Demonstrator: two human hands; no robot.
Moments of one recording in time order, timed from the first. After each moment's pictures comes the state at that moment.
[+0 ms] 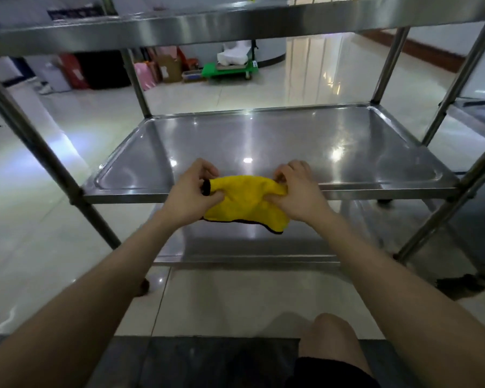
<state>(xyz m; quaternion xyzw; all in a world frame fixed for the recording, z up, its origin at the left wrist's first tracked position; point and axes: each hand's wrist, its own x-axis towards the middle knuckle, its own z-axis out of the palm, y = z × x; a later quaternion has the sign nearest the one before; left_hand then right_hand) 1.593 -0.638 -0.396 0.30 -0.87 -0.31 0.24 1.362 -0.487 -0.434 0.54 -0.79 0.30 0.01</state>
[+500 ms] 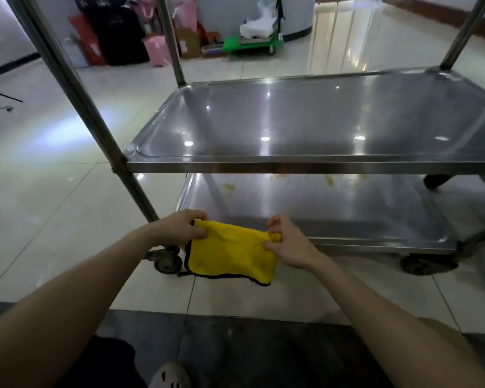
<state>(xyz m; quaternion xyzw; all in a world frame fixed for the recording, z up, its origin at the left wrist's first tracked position) 1.733 -0.738 -0.508 0.38 -0.85 -0.35 -0.12 1.506 -0.531 -0.580 0.47 -0.73 0.36 -0.34</state>
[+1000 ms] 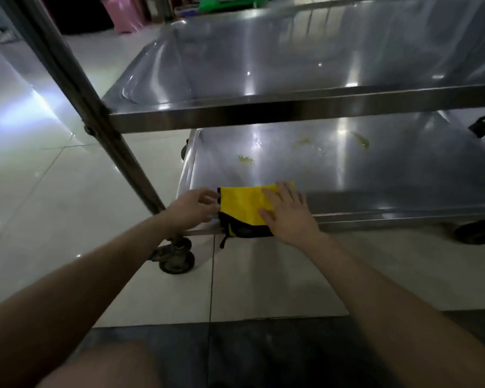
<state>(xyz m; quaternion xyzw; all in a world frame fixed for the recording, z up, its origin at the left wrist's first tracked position) 1.737 -0.849 -0.638 0.37 -0.80 -0.47 -0.01 1.539 -0.667 -0.715 0.50 -0.85 0.12 -0.11</state>
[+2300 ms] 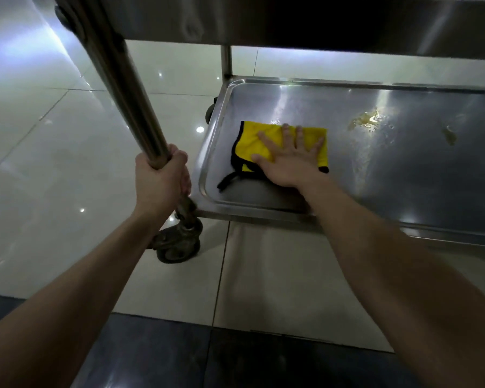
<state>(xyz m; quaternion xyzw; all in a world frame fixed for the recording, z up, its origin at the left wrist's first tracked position) 1.778 -0.885 -0.683 0.38 -0.60 -0.54 0.45 1.504 -0.833 -0.738 0.51 -0.85 0.00 -0.10</state>
